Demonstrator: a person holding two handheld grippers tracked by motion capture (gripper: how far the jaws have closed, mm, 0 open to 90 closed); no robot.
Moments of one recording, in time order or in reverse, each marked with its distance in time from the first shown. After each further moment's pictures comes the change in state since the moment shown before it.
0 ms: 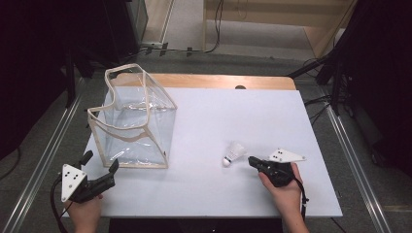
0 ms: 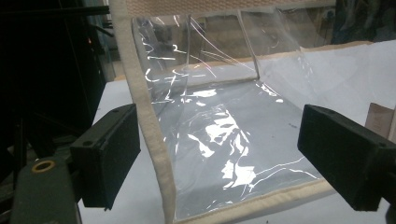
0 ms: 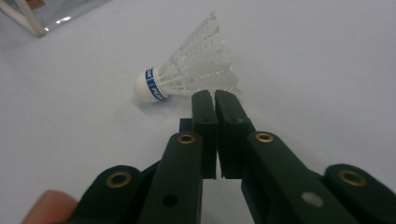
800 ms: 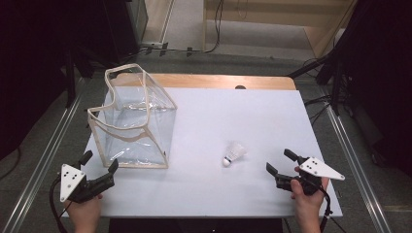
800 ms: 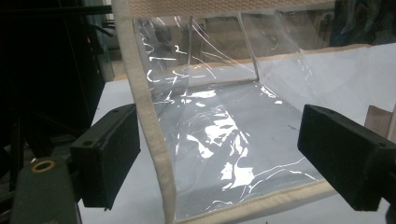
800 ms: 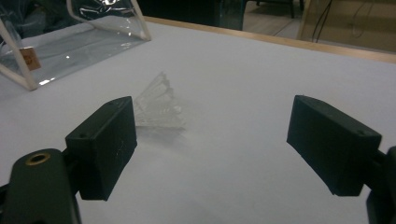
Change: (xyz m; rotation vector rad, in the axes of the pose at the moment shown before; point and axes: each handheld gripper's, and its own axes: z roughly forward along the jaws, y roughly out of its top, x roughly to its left) left arm 0.001 0.000 0.000 -0.005 -0.004 -0.014; right arm -0.019 -0.022 -0.058 -0.273 -0.103 0.008
